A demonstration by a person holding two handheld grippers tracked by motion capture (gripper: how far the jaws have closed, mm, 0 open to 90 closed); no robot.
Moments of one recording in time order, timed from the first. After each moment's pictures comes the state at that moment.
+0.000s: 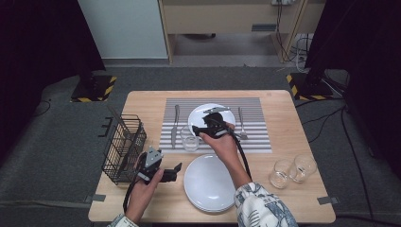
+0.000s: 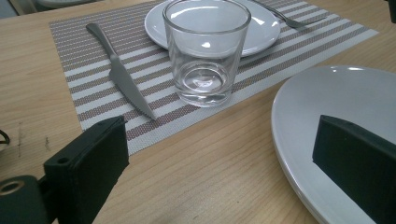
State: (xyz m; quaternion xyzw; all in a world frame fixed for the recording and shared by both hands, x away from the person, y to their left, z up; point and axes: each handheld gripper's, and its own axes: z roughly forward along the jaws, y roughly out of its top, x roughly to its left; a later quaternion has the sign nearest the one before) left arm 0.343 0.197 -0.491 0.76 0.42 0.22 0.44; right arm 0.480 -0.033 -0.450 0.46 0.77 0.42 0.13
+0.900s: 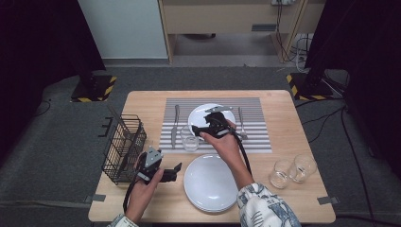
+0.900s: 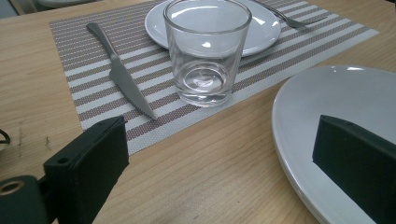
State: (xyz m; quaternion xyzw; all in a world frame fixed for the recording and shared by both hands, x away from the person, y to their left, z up) left arm 0.343 0.198 -0.491 0.76 0.42 0.22 0.44; right arm 0.478 -0.038 -0.445 0.45 0.77 0.43 0.14
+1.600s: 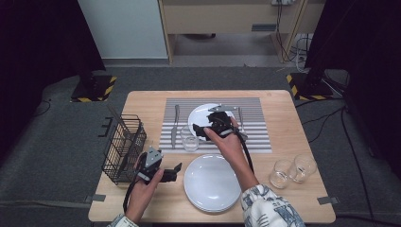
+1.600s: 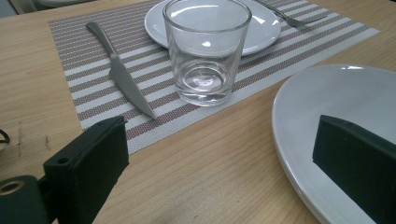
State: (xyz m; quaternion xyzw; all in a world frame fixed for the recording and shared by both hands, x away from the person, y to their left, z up) left arm 0.343 0.197 -0.491 0.76 0.42 0.22 0.44; right arm 0.472 -0.046 -0.435 0.45 0.75 0.46 0.15
